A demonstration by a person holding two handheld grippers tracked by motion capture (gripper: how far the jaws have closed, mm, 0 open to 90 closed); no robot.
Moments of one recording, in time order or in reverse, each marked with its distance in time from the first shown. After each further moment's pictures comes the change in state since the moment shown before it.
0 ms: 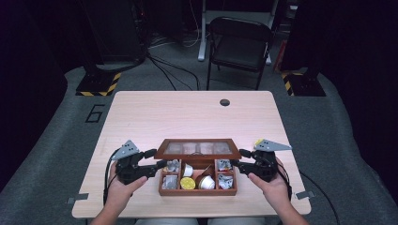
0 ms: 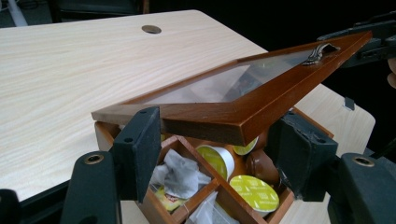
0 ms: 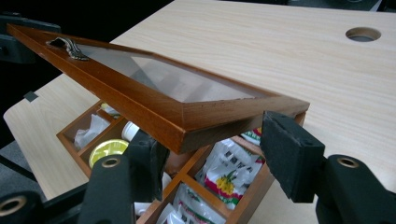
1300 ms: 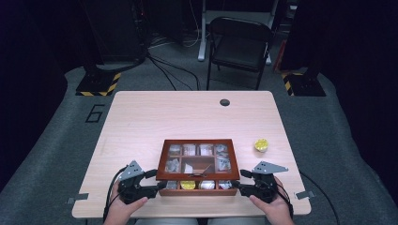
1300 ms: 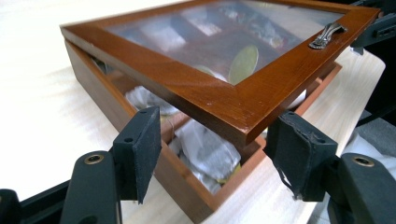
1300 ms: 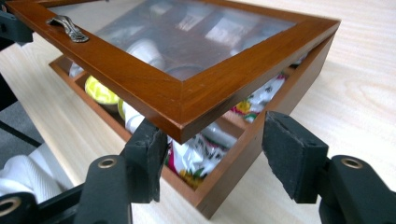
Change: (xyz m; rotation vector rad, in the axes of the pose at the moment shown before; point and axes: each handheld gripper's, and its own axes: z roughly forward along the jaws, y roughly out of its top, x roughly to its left) left arm -0.010 -0.059 0.004 0.126 -0.012 0.004; right arm 0.007 -0.062 0.000 0.094 0.003 -0.044
